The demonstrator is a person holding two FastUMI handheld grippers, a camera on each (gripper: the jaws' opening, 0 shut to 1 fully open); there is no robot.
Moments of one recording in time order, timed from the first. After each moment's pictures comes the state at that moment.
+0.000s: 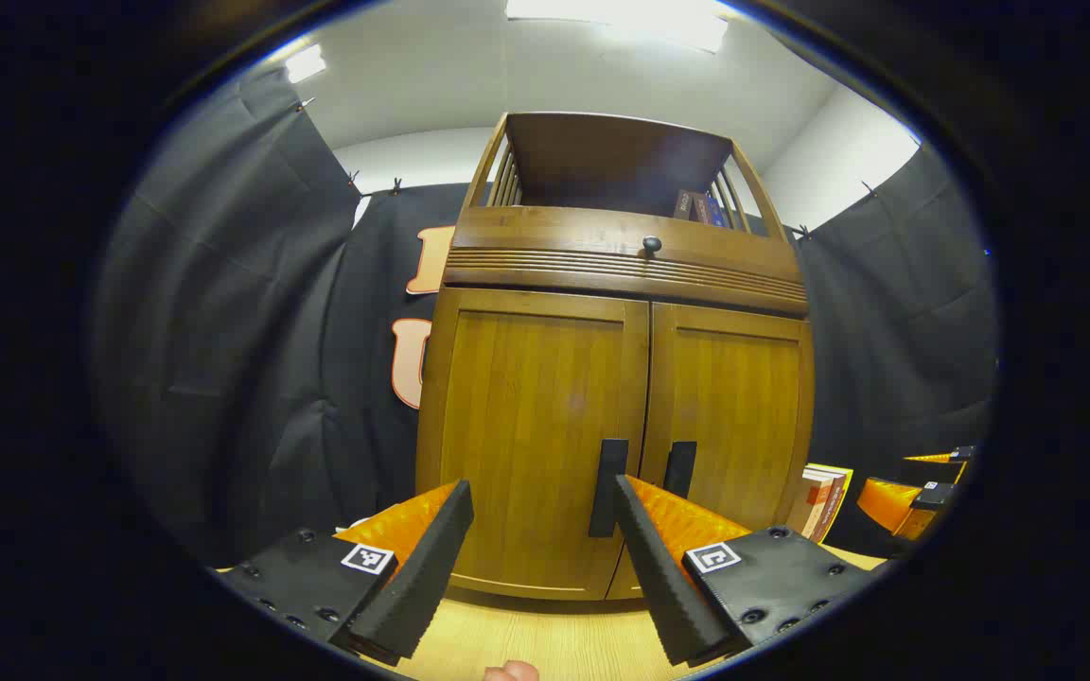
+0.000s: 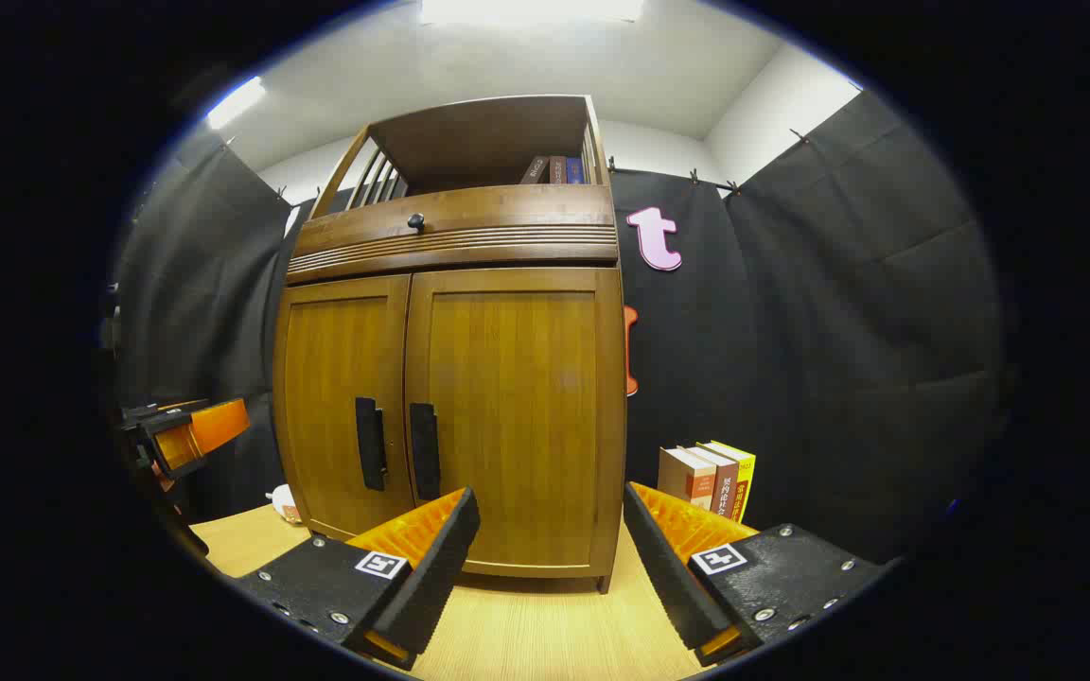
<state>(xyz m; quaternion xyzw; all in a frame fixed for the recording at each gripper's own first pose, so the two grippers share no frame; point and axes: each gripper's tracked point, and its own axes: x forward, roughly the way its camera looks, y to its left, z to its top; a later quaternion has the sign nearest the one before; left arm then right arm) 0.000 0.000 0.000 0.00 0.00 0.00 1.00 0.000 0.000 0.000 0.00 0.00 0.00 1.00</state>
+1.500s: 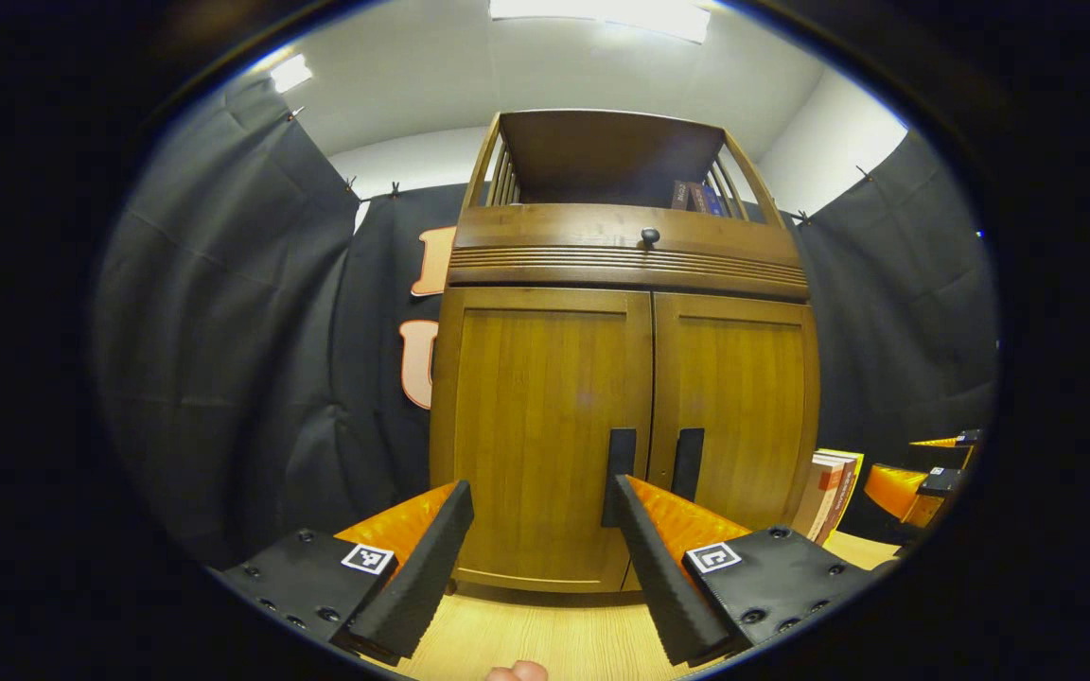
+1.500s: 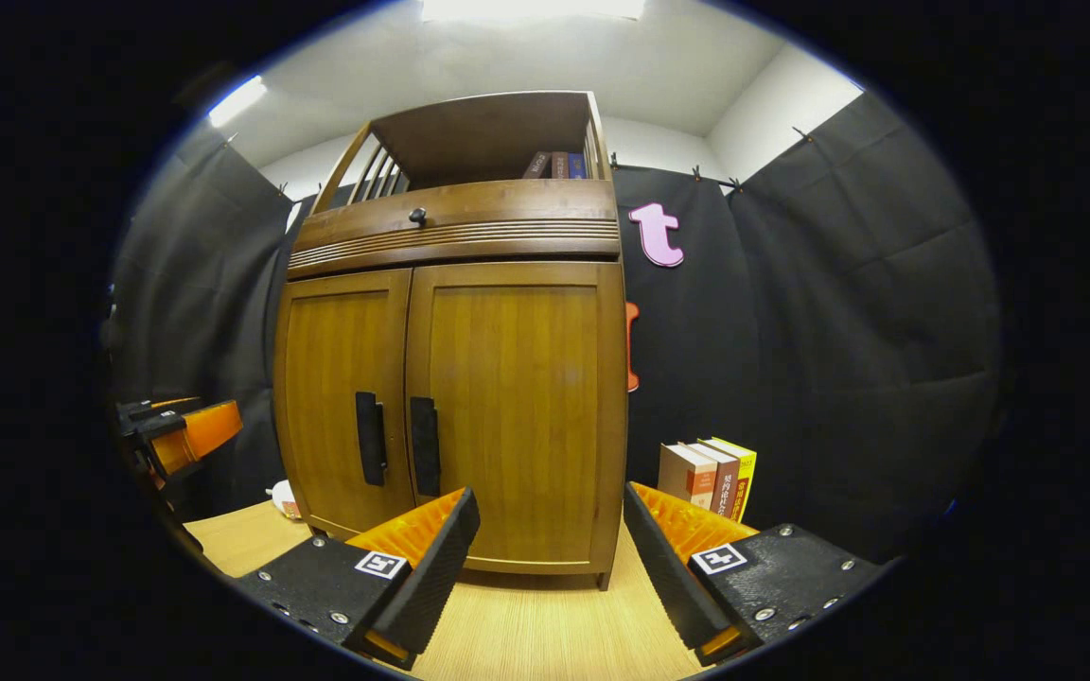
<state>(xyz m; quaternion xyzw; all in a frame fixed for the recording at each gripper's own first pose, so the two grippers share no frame) -0.009 0.007 -0.003 0.02 0.01 0.01 1.00 0.008 0.011 0.004 0.00 0.00 0.01 1.00</state>
